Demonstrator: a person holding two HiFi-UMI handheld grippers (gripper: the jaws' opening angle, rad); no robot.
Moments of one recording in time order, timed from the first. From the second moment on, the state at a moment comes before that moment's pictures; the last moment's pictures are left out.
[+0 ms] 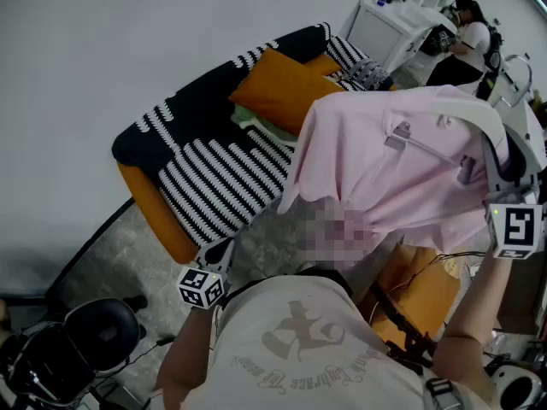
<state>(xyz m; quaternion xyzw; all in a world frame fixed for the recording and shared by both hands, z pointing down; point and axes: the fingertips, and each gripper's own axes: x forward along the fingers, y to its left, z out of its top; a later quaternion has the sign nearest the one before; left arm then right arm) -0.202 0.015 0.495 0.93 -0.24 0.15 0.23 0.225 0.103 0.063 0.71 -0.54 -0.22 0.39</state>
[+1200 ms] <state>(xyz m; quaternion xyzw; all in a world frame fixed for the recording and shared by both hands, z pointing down) -0.018 0.039 0.457 0.95 -0.17 0.16 0.19 0.363 0.122 0.119 0.74 -0.52 -0.21 0.38</state>
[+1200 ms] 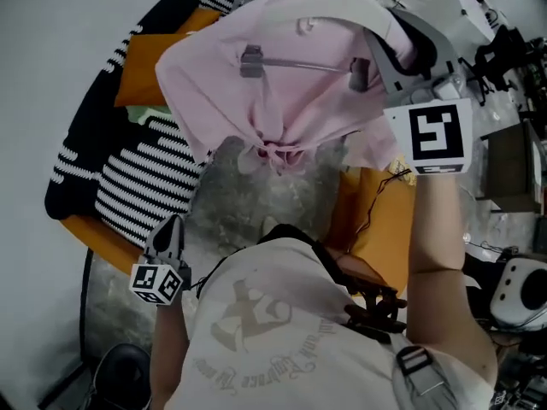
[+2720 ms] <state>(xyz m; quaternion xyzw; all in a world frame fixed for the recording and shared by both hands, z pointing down) 0.058 0.060 0.401 0.94 -0.25 0.14 0.16 0.350 0.024 0.151 0.61 -0.68 -0.25 0.32</state>
